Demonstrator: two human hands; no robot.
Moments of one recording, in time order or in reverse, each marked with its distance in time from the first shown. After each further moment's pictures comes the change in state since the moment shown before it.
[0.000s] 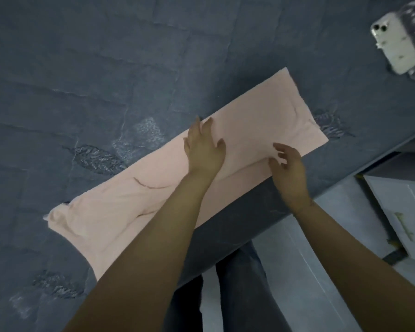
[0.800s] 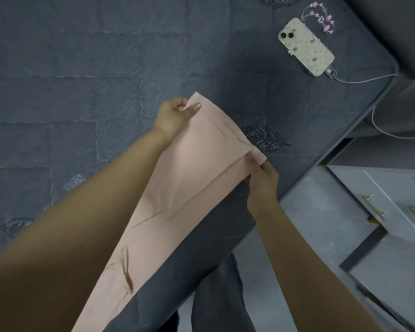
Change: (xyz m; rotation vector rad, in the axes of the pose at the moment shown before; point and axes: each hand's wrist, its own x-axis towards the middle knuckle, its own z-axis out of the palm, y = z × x) left_hand 0.134 0.132 0.051 -0.370 -0.260 0.020; right_hand 0.061 0.007 -0.064 0.906 0.311 0.546
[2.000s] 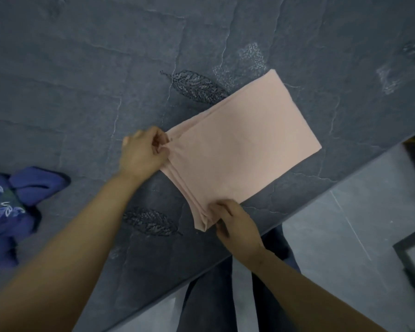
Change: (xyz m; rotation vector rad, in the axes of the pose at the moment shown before) left_hand -0.326 -0.356 -0.362 0.651 0.212 0.157; right_hand -0.316 0.416 0.028 -1.321 -0.854 -0.841
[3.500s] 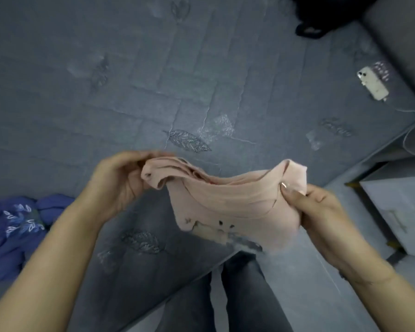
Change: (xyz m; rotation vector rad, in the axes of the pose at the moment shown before) left_hand -0.091 0.142 -0.172 -1.480 -0.290 -0.179; right_hand -0.062 -0.125 -0.288 0.929 0.186 0.269
